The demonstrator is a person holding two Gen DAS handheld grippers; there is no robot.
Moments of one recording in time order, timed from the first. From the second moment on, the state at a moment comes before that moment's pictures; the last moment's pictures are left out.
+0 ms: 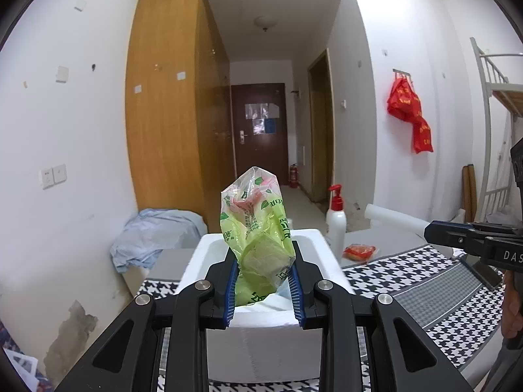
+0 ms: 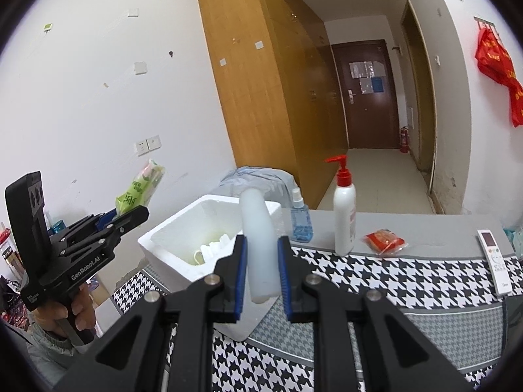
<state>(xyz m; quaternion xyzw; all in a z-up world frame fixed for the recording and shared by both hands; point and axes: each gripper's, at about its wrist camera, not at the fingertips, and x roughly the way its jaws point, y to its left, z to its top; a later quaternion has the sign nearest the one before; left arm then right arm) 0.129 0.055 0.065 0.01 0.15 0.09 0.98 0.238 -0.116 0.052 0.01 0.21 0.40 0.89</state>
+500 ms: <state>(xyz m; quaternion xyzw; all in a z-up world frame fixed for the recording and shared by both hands) 0.116 0.075 0.064 0.01 0.15 0.13 0.98 0.238 -0.074 0.055 -0.02 0.22 0.42 0.88</state>
